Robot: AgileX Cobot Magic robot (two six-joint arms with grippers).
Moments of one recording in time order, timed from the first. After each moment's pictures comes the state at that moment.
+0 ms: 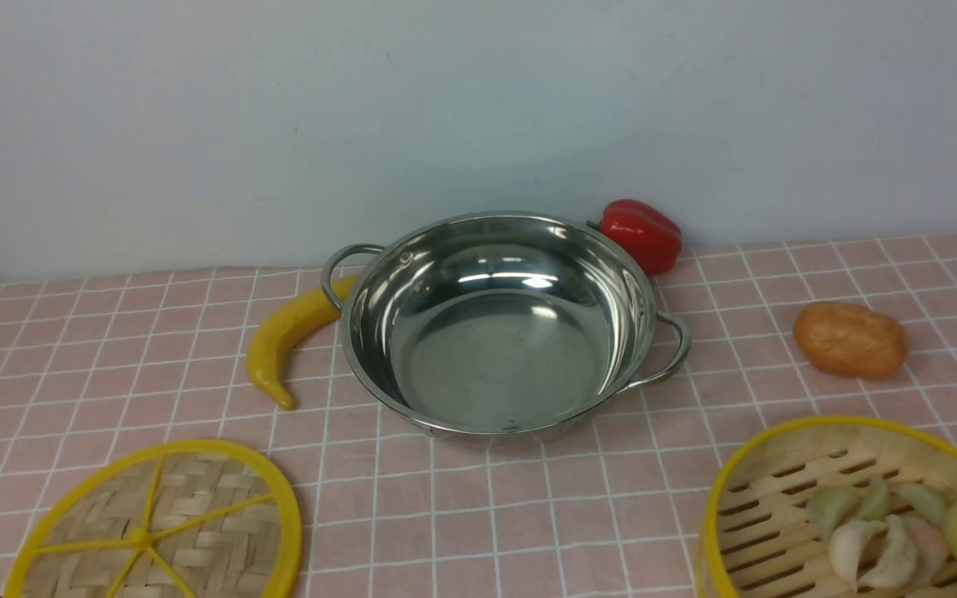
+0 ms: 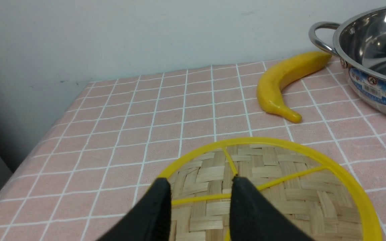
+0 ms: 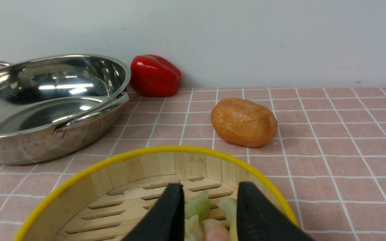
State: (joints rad) right arm 0.08 0.00 0.01 0.26 0.35 -0.08; left arm 0.12 0.00 0.01 0.01 0.33 0.13
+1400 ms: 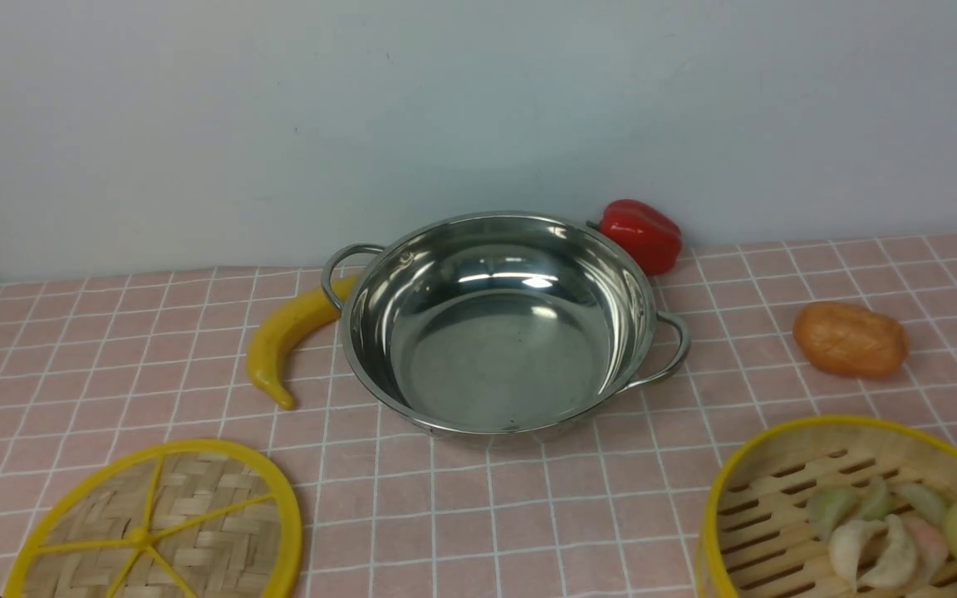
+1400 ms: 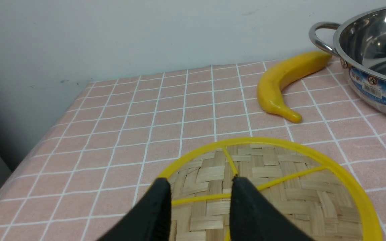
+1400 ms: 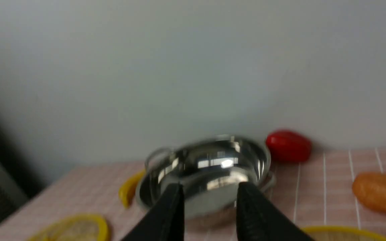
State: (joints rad) right arm 0.08 0.08 -0.50 0.61 0.81 -0.13; left arm 0.12 0.00 0.01 0.01 0.33 0.13
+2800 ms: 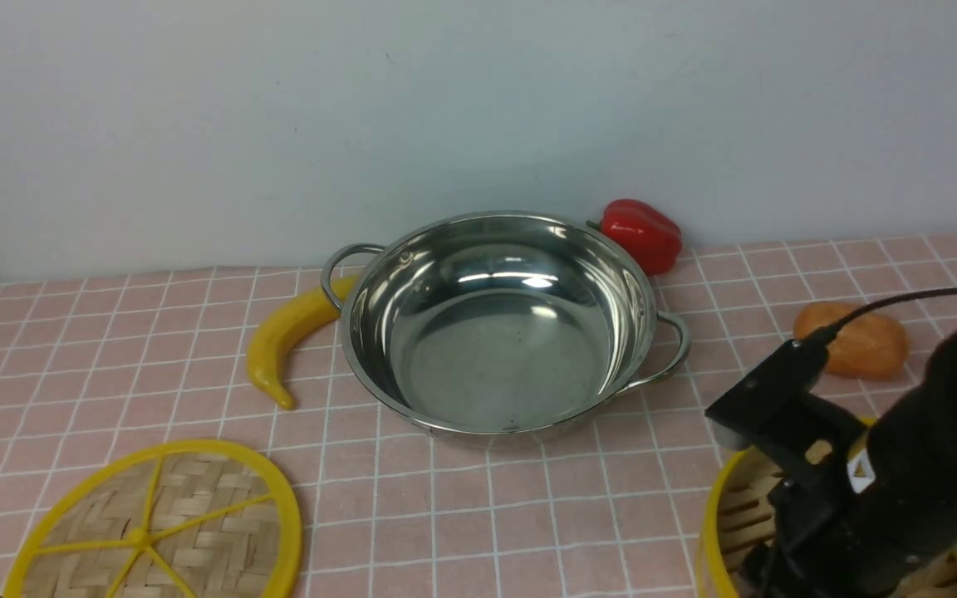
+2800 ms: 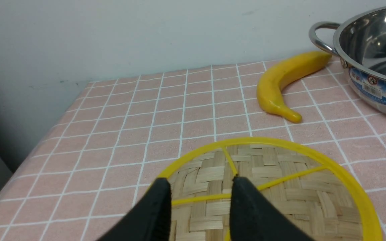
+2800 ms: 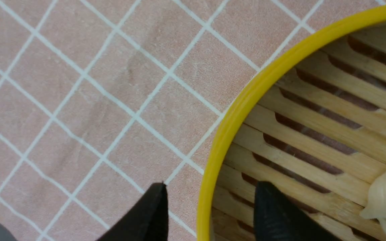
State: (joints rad) right arm 0.60 1.46 -0.87 0.18 0.96 -0.11; left arm 0.12 0.00 0.01 0.01 0.33 0.13
